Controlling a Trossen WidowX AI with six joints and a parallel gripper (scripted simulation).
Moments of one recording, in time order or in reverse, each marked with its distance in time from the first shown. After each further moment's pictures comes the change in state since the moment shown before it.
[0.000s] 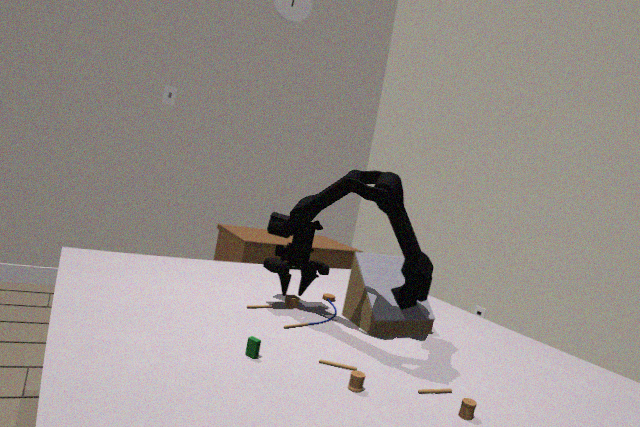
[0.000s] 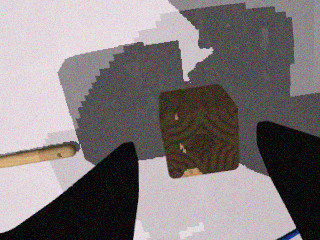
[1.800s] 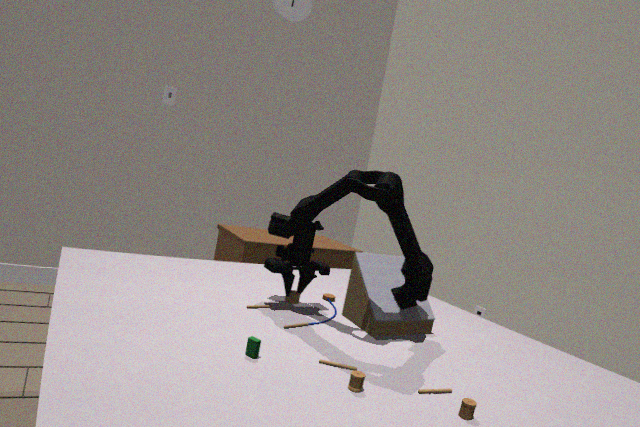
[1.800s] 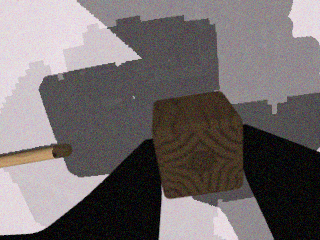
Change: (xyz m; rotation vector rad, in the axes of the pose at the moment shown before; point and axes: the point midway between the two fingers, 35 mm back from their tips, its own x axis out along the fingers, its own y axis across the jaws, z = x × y) arm 0.001 -0.002 -0.001 0.005 0.002 -0.002
